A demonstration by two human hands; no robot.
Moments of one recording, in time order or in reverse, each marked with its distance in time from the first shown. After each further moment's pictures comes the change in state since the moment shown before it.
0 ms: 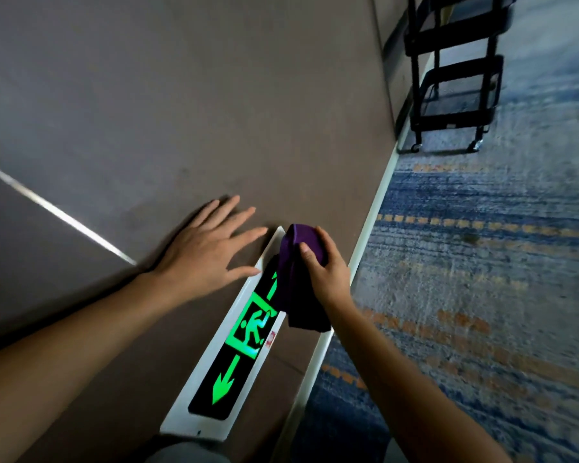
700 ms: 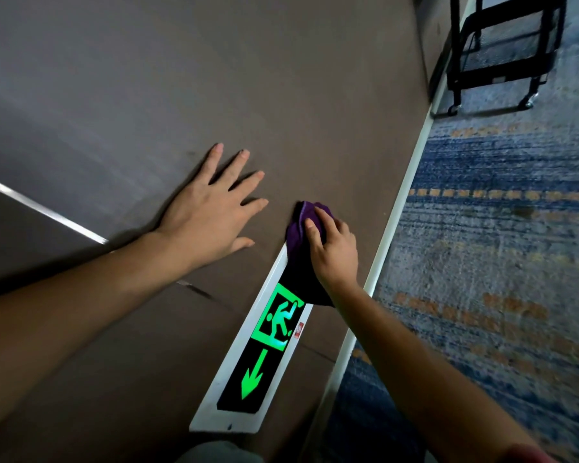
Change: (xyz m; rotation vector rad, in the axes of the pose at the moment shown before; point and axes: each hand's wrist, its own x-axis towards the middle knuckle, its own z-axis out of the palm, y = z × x) left_hand 0.025 -0.029 -0.019 0.601 -0.190 0.069; right_hand 0.029 0.017 0.052 -0.388 0.043 -0.060
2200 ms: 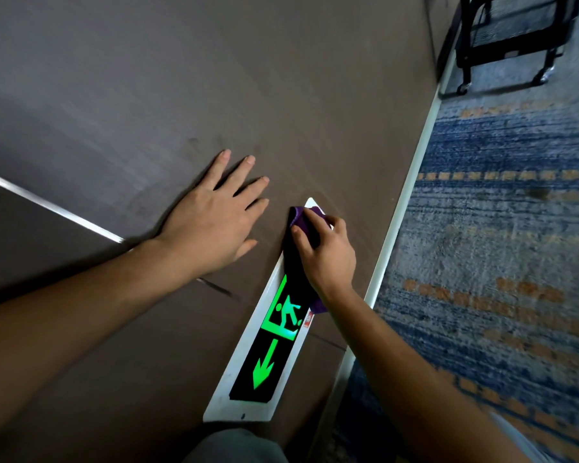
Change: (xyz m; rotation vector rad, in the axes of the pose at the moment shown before) left_hand -0.014 0.014 0.007 -0.032 0.019 0.043; right_hand -0.034 -0.015 0.015 -0.013 0.084 -0.061
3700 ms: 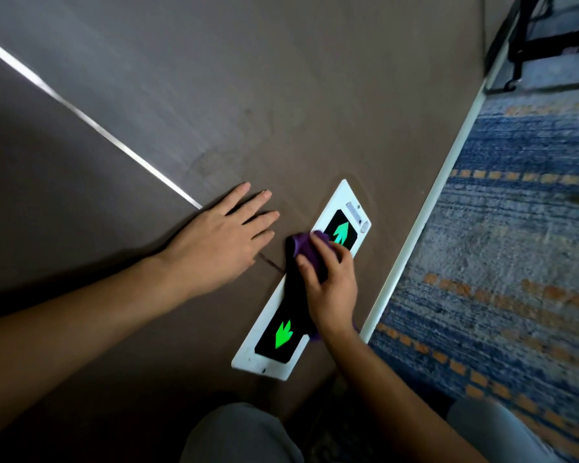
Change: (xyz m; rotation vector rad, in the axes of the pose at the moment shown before) left_hand -0.087 0.017 -0.004 -0.052 -0.133 0.117; right_hand -0.104 -0.009 0.012 0.199 -0.039 -0.048
